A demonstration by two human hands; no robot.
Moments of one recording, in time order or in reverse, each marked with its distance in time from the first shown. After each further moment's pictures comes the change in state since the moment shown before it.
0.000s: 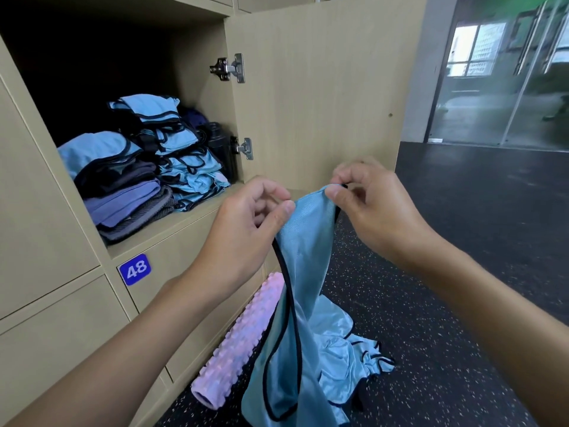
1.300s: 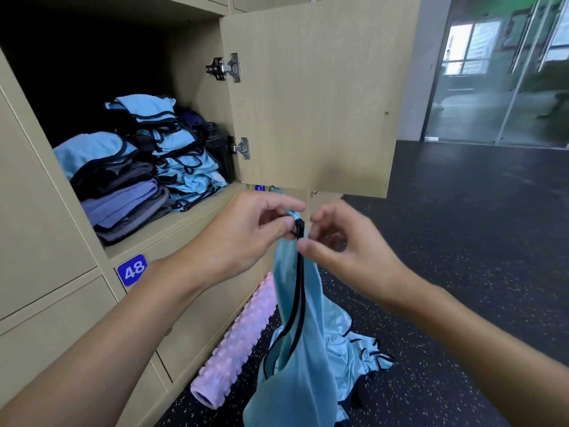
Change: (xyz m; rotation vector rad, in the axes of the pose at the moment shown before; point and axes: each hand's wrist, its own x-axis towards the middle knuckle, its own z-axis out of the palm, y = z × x) left_hand 0.005 0.015 -0.012 0.270 -0.282 -0.087; right_hand -0.038 0.019 0.029 0.254 -0.142 0.081
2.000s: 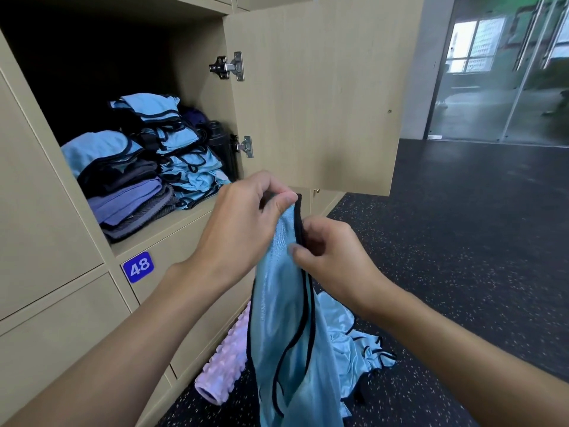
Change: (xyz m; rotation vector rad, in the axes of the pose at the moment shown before) left_hand -0.001 -0.003 0.006 0.147 0.379 0.107; right_hand 0.000 -0.001 0.030 0.017 -0.026 0.032
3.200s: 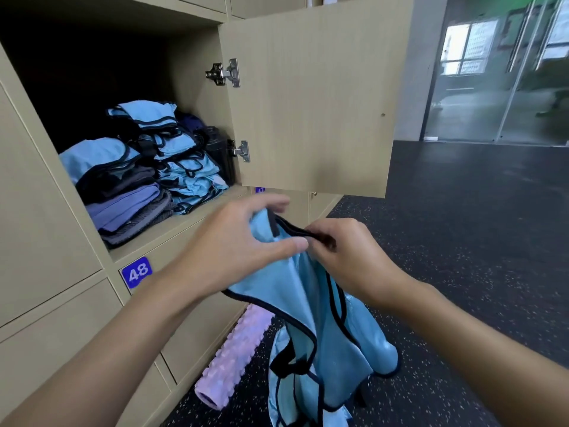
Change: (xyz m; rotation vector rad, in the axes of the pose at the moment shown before) left_hand -0.010 -0.001 -0.018 0.133 -0.319 -0.123; right_hand -0.003 -0.007 -0.026 -0.314 -0.025 -0.055
